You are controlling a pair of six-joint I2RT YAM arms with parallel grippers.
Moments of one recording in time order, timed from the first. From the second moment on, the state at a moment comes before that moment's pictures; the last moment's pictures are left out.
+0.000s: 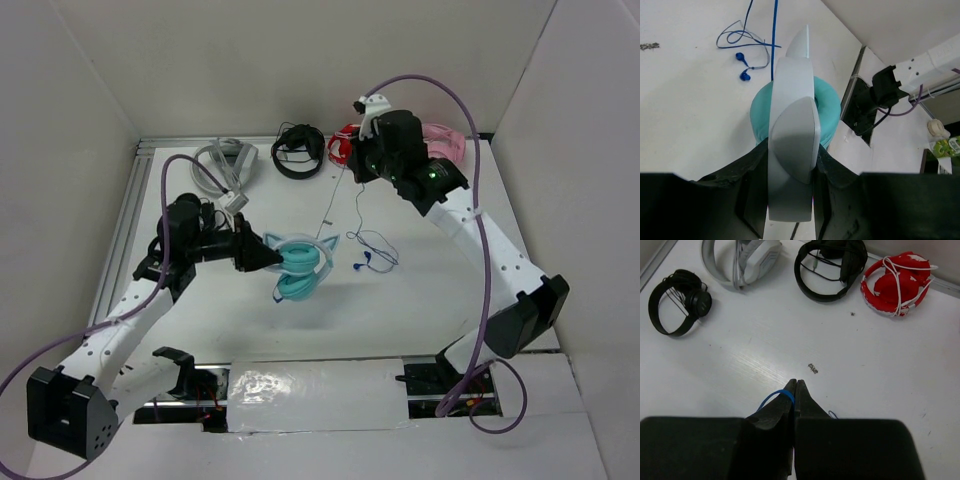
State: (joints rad) left arm -0.26 0.98 0.72 -0.06 0.93 -0.32; right arm 0.52 1.49 1.65 -0.56 0.01 0.10
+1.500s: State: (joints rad) left arm -0.36 1.03 0.84 -0.18 -0.10 -0.98; right arm 0.99 1.26 1.13 -0.17 -0.50 0.39
